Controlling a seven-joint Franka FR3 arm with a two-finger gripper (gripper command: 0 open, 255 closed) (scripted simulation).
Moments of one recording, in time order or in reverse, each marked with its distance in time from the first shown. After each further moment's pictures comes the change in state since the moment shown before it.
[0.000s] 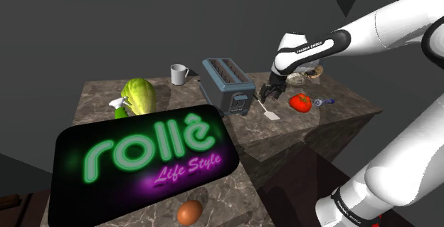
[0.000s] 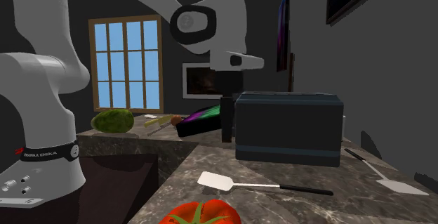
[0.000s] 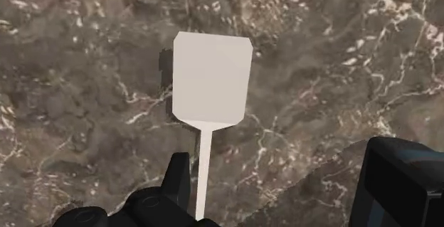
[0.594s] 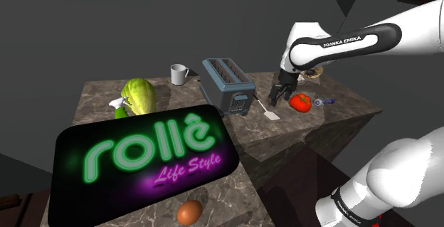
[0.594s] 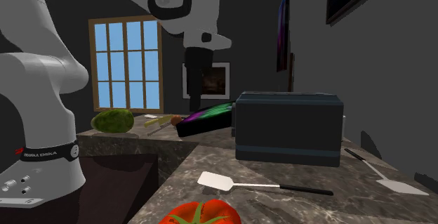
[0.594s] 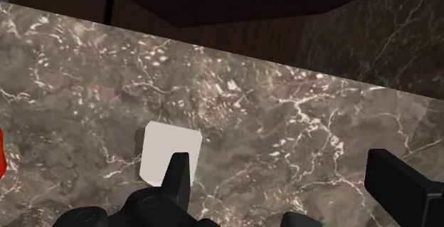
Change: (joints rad) arm 0.047 -0.305 0.056 -0.148 -0.039 -0.235 -0.004
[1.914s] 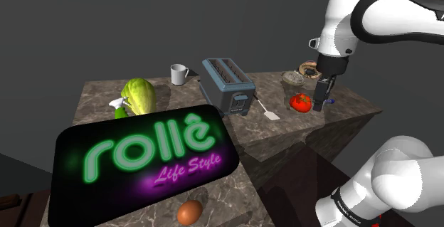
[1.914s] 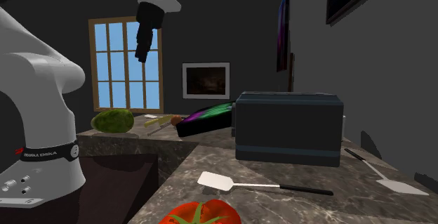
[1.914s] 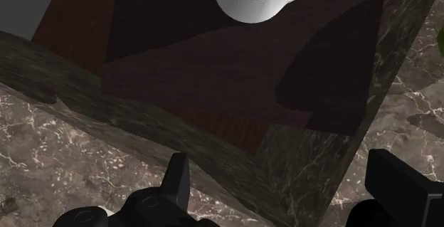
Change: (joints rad) arm 0.133 -0.494 0.112 0.004 0.049 -0.655 -0.066
